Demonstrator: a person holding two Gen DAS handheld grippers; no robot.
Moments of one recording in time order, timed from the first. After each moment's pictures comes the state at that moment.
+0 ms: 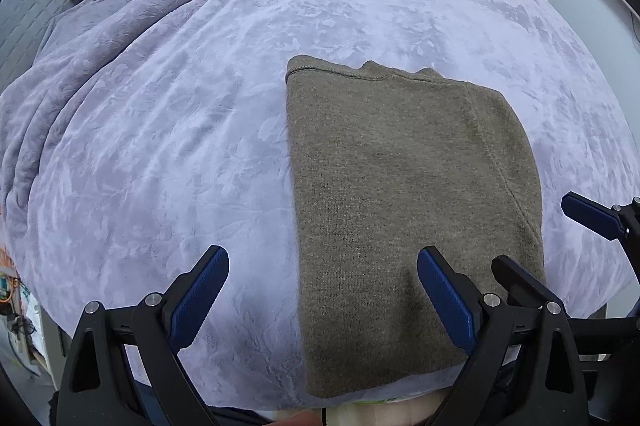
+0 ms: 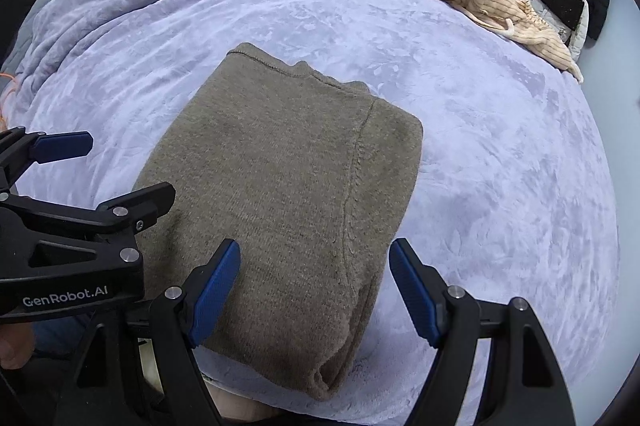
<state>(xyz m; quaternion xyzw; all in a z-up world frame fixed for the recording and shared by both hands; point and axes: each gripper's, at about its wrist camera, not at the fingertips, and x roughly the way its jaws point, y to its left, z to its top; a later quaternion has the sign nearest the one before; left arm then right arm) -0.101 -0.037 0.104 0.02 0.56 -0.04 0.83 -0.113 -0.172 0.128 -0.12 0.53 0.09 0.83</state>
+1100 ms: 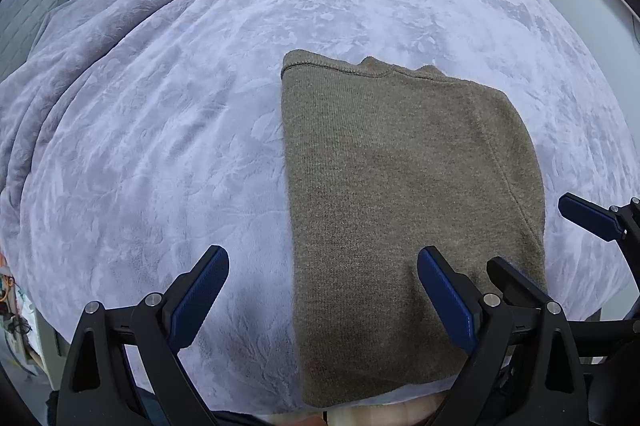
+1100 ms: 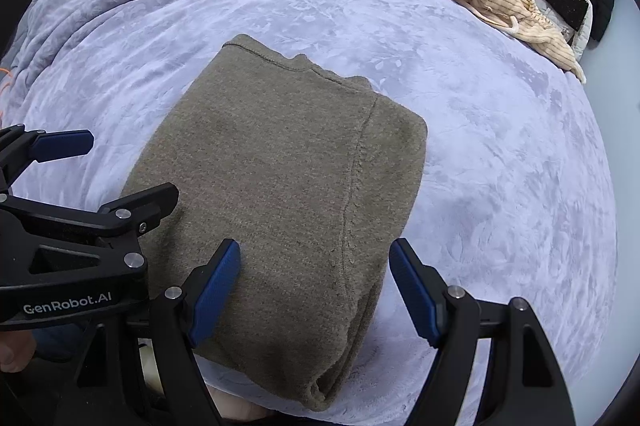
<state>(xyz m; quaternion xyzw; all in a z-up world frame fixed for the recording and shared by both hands) -0.091 -0.036 0.097 0.02 0.57 -0.04 0.82 -0.103 -0.170 0.122 -0.13 0.55 0.09 0.82</state>
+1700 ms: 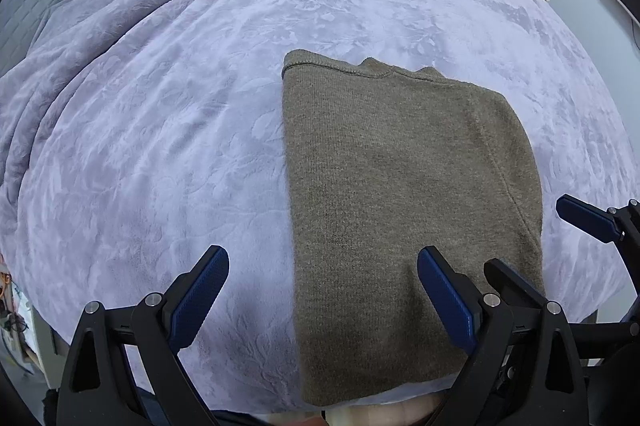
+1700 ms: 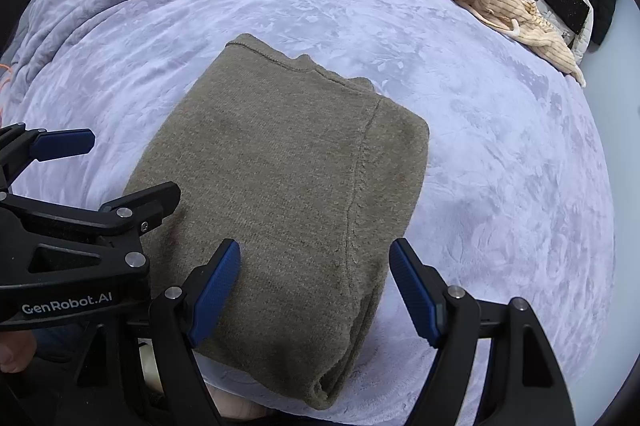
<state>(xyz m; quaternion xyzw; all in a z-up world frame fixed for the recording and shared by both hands) -0.092 -0.035 0.098 0.01 0.57 -0.04 0.82 -0.104 -0.167 0.123 -0.13 0.55 0.09 0.82</state>
